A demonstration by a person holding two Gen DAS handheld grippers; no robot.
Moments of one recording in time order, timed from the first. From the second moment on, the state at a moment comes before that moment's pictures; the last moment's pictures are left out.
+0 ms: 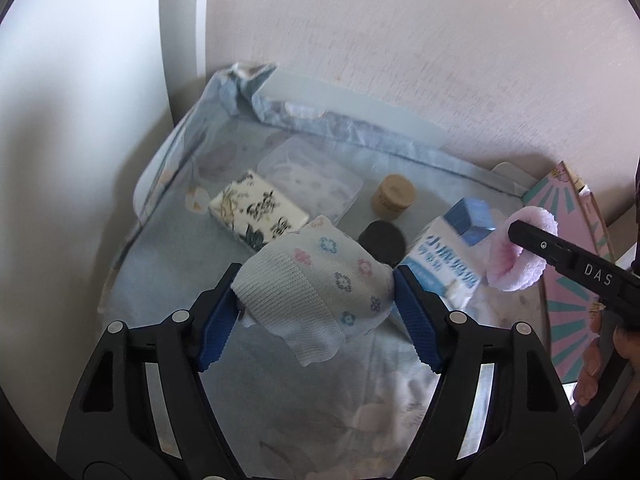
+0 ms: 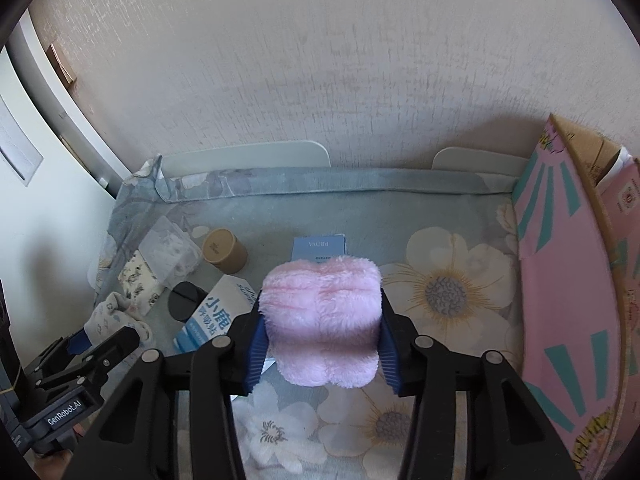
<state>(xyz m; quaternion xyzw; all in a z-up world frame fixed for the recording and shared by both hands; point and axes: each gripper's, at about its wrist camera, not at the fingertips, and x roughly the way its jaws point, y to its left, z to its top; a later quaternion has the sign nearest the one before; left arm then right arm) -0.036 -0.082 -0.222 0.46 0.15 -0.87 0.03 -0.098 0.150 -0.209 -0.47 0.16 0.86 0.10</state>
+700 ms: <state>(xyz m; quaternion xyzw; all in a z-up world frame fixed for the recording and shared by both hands) -0.078 -0.027 -0.086 0.43 0.07 -0.90 -0.05 -0.056 0.174 -0.090 -0.43 0.16 0.88 0.14</state>
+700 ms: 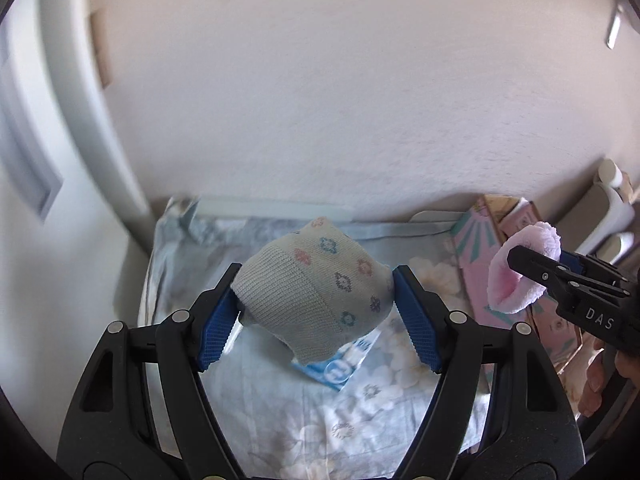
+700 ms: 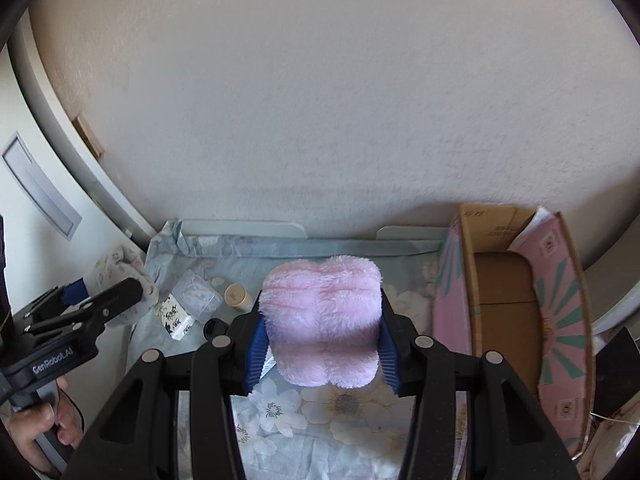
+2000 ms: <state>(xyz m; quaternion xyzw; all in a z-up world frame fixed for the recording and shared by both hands) -0.203 0.310 -0.112 0.48 -0.10 -0.80 -0.34 0.070 0.315 -0.107 -0.47 0.22 0.80 0.30</state>
